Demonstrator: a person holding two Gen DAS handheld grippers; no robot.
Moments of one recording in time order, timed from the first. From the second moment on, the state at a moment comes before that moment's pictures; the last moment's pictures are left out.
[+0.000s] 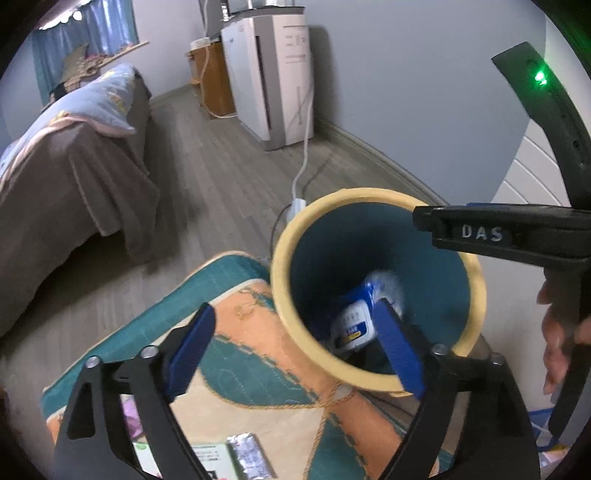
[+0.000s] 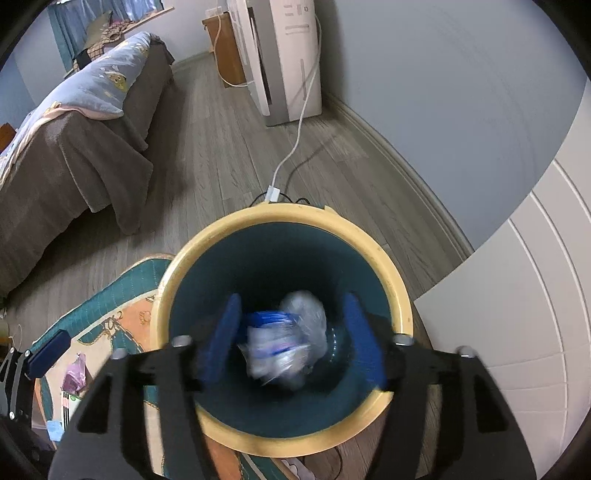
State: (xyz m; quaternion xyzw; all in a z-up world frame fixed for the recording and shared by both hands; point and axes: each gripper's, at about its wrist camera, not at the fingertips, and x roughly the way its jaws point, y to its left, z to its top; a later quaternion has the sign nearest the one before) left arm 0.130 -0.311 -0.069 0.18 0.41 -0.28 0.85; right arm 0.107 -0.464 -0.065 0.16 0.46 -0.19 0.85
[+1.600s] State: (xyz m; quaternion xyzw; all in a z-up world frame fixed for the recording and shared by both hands) left arm 0.067 0.032 -0.021 0.04 0.43 -0.04 0.90; right arm 0.062 -0.201 -0.037 -0.01 0.47 -0.04 0.88
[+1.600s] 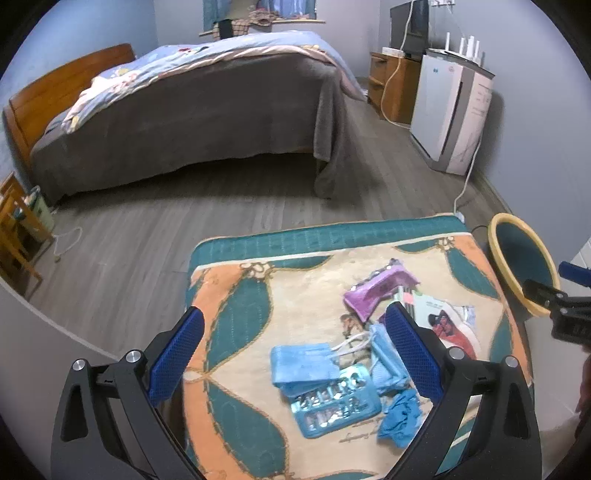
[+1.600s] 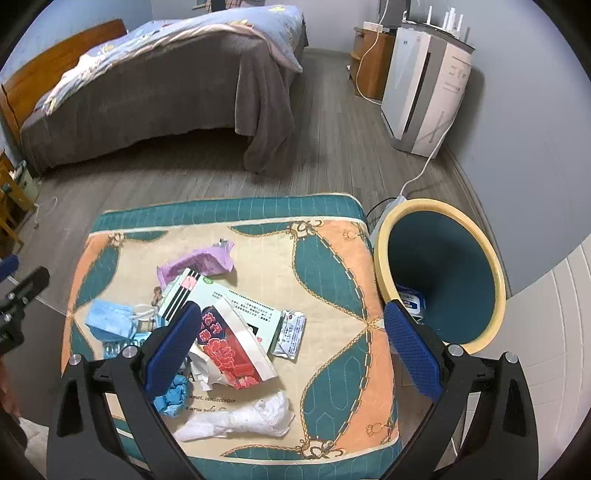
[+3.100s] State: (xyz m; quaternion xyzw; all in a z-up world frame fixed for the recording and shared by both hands) left arm 0.099 0.032 -0.124 0.09 0.56 -0.04 0.82; right arm 0.083 -0.148 -0.105 -0.03 0.57 0.10 0.82
